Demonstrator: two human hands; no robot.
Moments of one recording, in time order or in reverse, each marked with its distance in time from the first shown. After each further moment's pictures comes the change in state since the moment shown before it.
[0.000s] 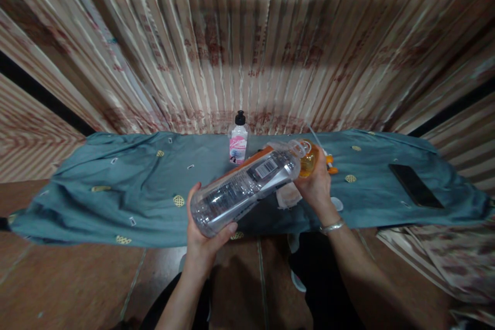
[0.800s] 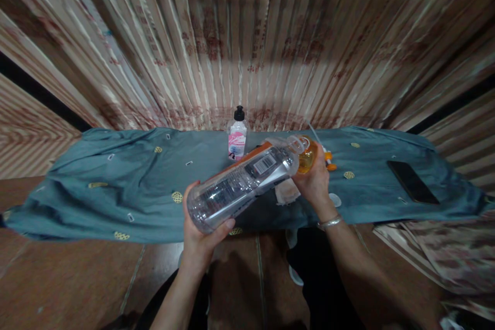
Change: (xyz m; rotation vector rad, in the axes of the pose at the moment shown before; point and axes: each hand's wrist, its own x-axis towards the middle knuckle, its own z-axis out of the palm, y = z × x) left_hand 0.001 0.005 0.000 0.011 0.015 0.017; right_hand -0.001 0.000 0.001 -0.003 -0.007 -0.002
